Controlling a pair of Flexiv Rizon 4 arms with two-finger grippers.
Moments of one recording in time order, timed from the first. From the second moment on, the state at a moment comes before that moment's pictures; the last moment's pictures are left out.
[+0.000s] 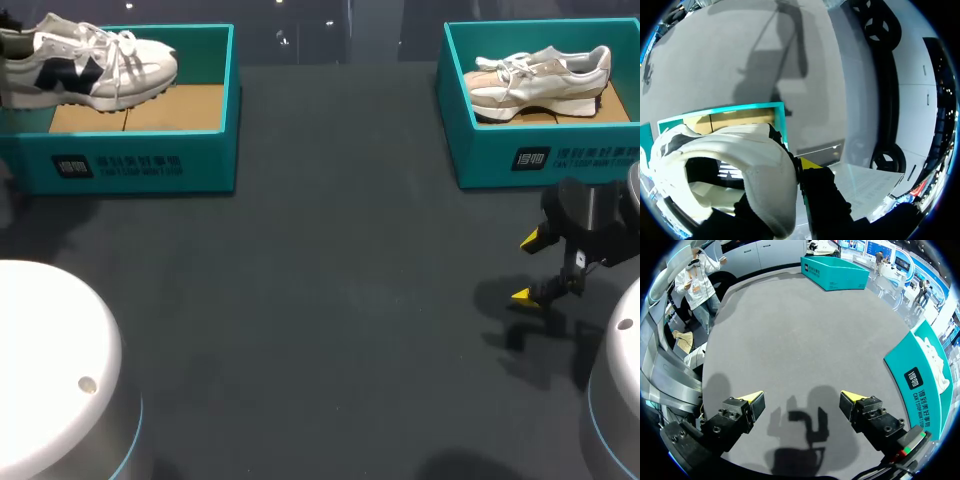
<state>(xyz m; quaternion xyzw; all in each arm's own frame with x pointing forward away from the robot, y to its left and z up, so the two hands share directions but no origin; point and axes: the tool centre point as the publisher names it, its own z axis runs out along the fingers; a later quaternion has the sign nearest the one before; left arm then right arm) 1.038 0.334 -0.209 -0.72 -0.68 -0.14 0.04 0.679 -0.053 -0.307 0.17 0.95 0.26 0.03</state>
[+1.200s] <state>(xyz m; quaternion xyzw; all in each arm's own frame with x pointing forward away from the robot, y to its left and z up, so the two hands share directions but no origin) 1.065 0.307 -0.289 -0.74 -0.66 -0.12 0.11 0.679 -0.053 -0.307 0.17 0.95 0.26 0.03</state>
